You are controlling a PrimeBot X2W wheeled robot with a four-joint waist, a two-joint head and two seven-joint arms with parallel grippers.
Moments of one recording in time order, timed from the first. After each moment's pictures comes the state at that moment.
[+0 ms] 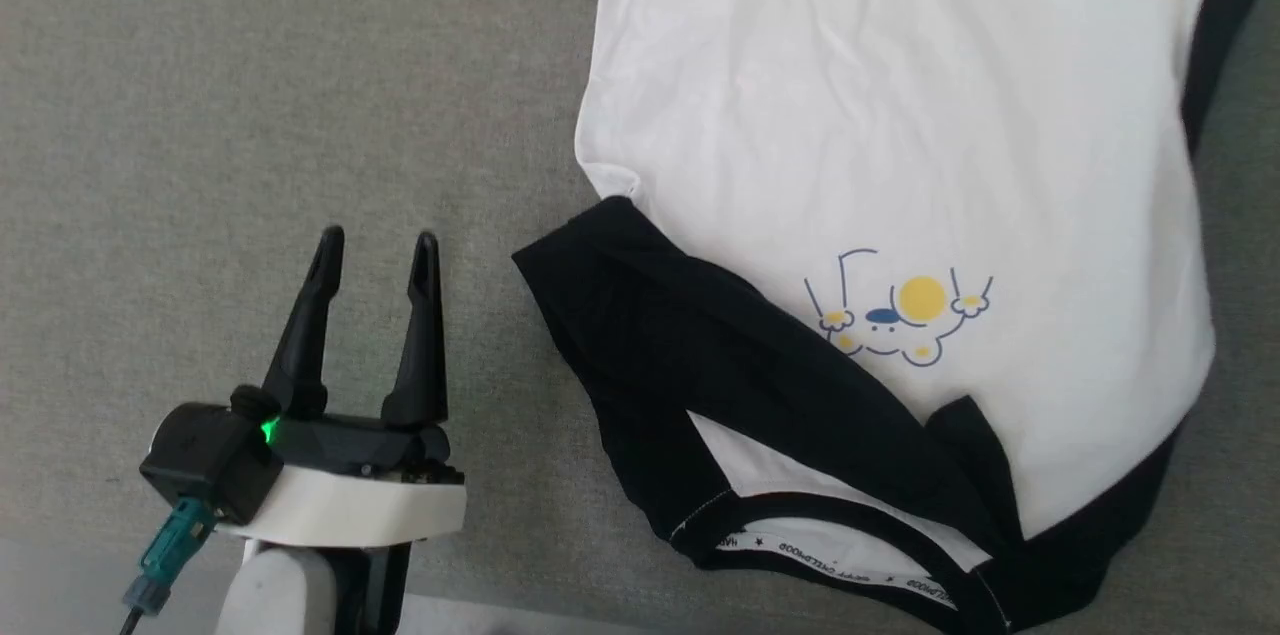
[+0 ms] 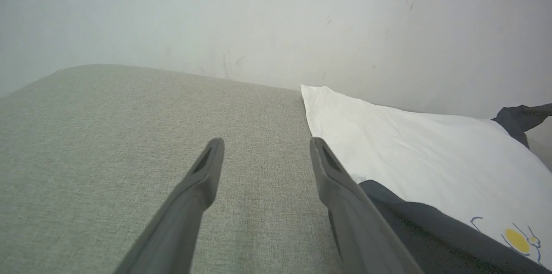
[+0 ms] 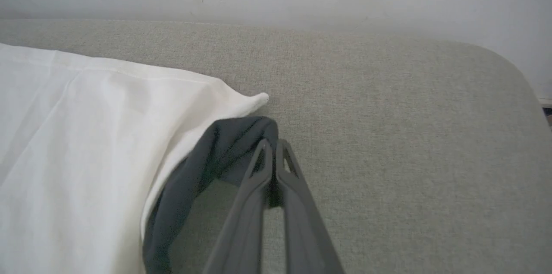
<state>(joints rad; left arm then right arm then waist) -0.09 0.06 -0.04 -0.15 -0.25 -0.12 -0.26 -0.85 -0.34 -0.22 0.31 0.19 0.13 0.74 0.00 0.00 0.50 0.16</state>
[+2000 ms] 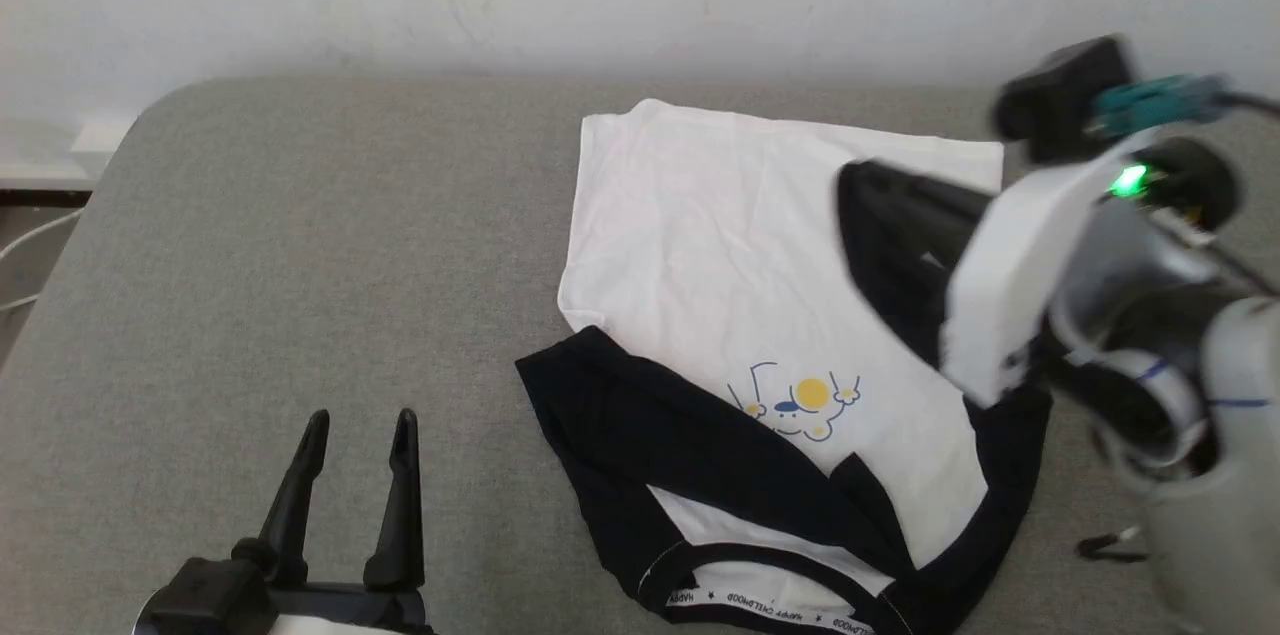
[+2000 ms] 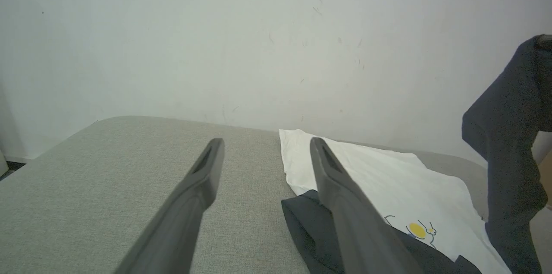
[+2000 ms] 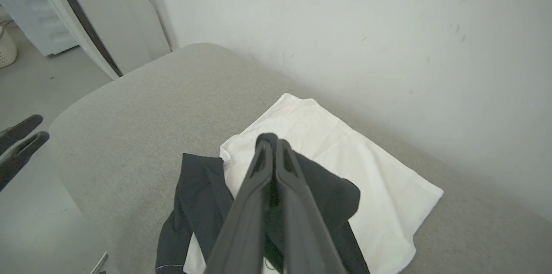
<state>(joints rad) 0.20 0.08 -0.02 -0.21 -0.24 -0.08 -0.21 -0.51 -0.27 0.25 -0.21 0.52 0.13 0.83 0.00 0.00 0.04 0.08</state>
